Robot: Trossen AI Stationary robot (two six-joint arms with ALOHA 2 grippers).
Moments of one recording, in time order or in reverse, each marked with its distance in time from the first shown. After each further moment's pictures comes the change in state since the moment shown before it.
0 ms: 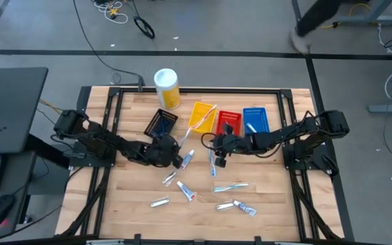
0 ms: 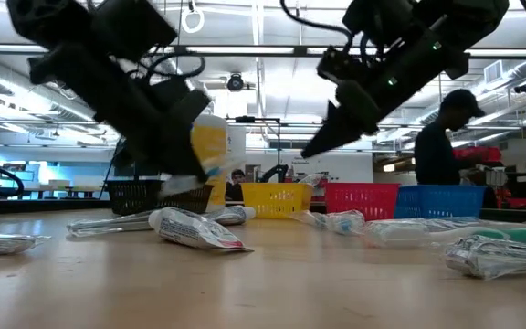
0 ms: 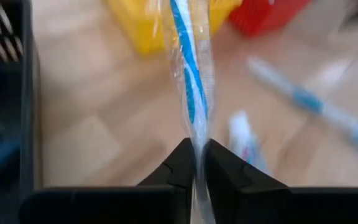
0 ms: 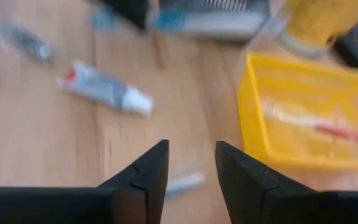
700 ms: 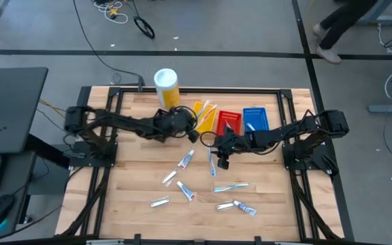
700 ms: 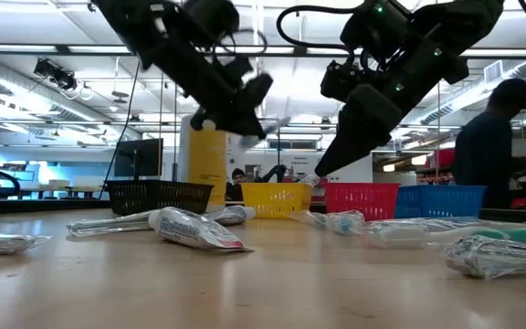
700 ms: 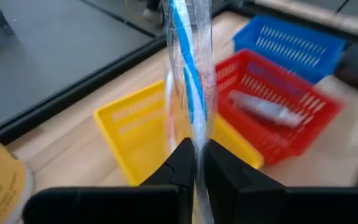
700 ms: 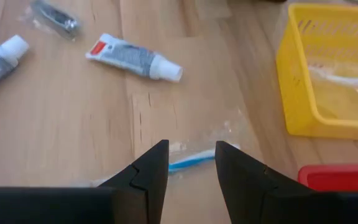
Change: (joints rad) left arm 0.333 0.076 0.281 0.057 0.163 0.526; right arm -0.038 0.000 0.000 -0.094 -0.176 0.087
